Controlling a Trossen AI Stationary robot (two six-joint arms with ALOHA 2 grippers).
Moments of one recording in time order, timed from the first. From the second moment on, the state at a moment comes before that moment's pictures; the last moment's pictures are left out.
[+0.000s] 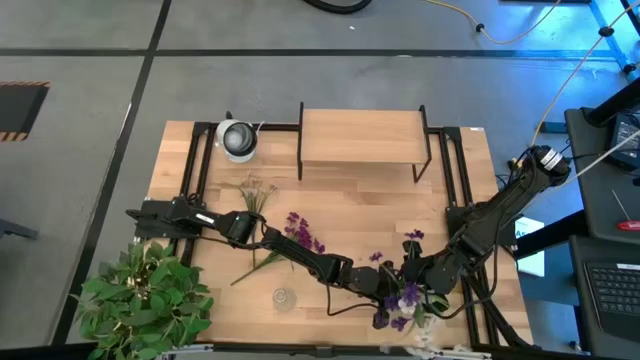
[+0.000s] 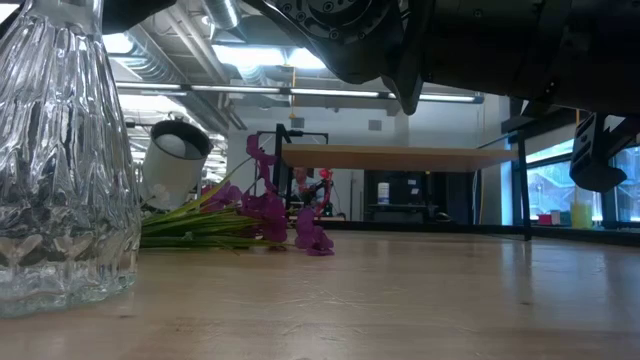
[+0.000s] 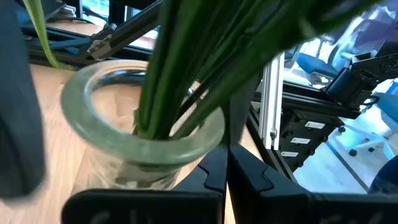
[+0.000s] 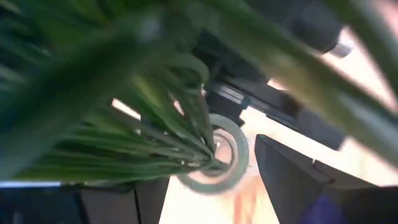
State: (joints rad) left arm -0.33 2.64 2.08 0.35 -0.05 -0.35; right arm 0.78 1.23 0.74 -0.41 0.18 0.55
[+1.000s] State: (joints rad) left arm -0.30 2.58 2.08 0.14 0.03 -0.43; right arm 0.78 1.06 0.58 -0.25 0.16 0.61
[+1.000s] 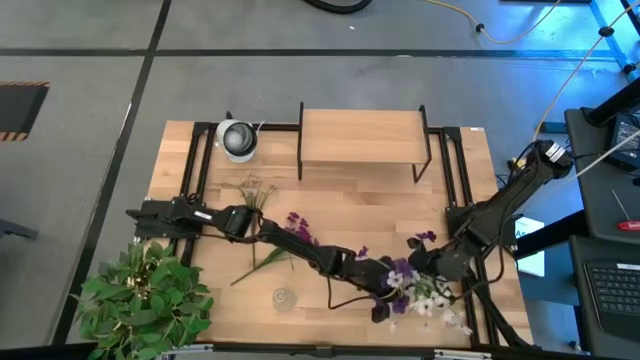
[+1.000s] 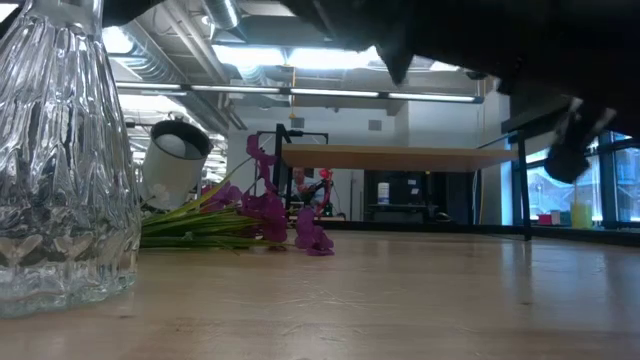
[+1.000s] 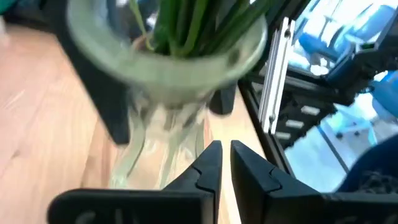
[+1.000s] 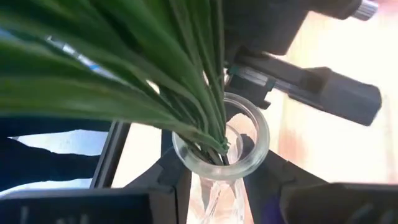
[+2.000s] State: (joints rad) left arm -0.20 2.12 1.93 -0.65 0.20 -0.12; right arm 0.52 0.76 1.13 -0.97 0.87 0.59
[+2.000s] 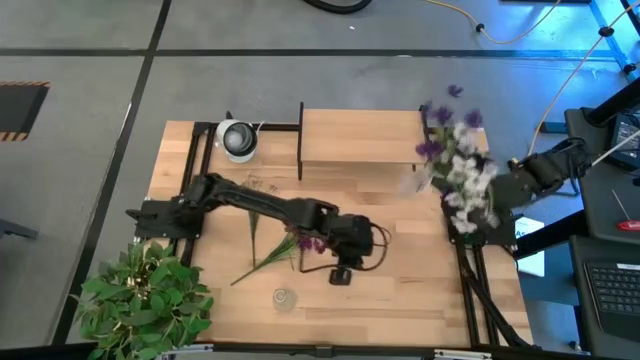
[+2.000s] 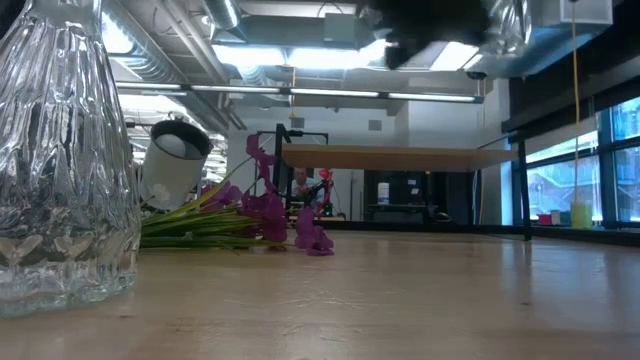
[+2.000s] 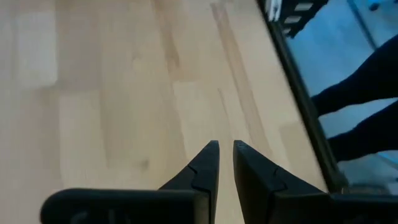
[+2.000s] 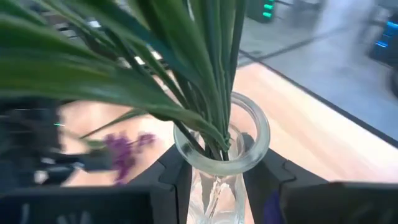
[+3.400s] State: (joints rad) left arm -0.13 1.29 0.89 -0.08 -0.09 -0.17; right arm -0.48 1.13 1.14 -0.69 0.42 0.33
